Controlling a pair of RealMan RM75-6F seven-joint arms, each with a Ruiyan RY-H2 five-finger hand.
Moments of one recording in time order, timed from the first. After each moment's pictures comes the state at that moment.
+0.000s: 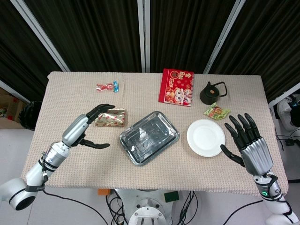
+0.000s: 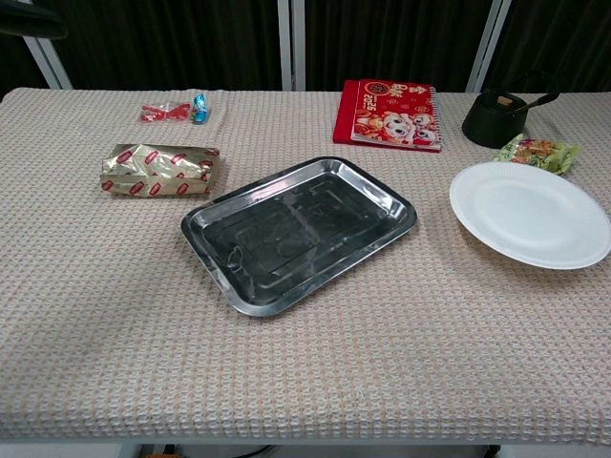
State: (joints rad) left arm -0.58 -1.12 -0.13 -1.76 1.66 1.24 -0.71; right arm 0.28 -1.30 0.12 -1.42 -1.91 1.79 0.00
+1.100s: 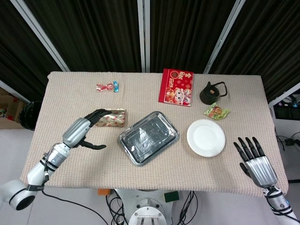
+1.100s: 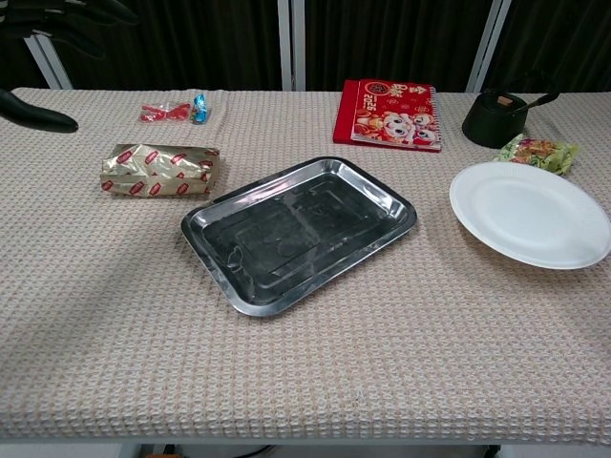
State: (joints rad) left arm -0.59 -1.15 -0.06 -1.69 1.61 1.16 -0.52; right arm 0.12 -1.49 -0.05 -0.90 -1.79 1.66 -0.04
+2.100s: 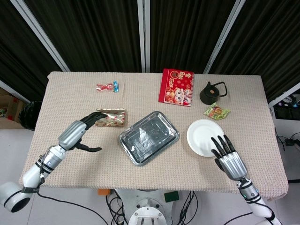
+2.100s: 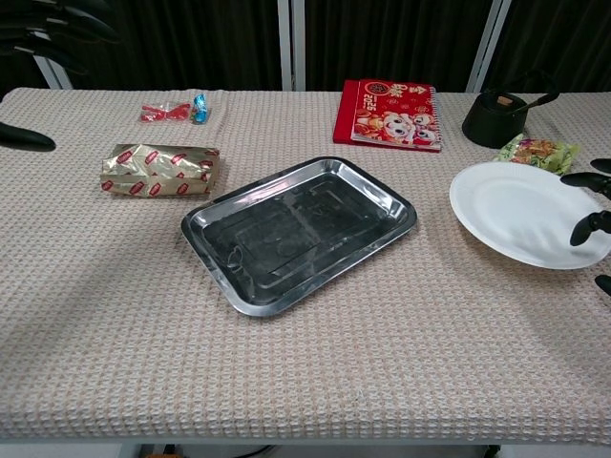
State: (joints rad) left arm -0.57 -1.15 -0.02 -1.63 1.65 1.20 -0.58; right arm 0.20 -1.78 -0.06 -0.61 -1.80 1.66 0.05
